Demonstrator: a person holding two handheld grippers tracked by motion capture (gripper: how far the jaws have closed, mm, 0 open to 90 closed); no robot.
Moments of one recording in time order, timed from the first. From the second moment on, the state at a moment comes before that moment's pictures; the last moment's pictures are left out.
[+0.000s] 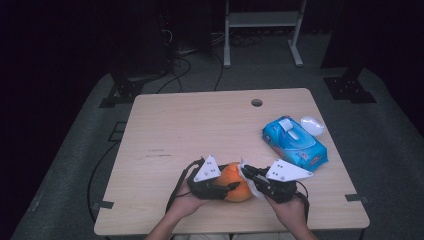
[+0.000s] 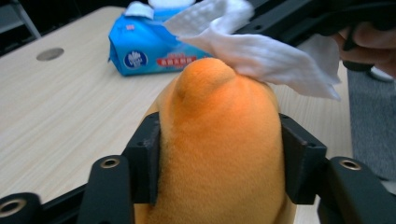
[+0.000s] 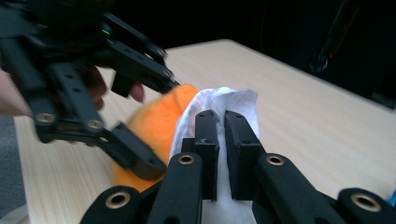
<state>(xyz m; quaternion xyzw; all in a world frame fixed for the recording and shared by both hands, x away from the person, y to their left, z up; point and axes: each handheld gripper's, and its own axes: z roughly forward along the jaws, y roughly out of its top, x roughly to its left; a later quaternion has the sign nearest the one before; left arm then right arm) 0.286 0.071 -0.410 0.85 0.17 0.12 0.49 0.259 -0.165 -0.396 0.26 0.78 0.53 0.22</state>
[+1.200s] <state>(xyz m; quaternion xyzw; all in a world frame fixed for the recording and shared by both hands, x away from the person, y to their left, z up) 0.301 0.089 -0.407 0.83 0.22 0.08 0.51 0.269 -0.181 -0.407 0.30 0.76 0.54 0.19</state>
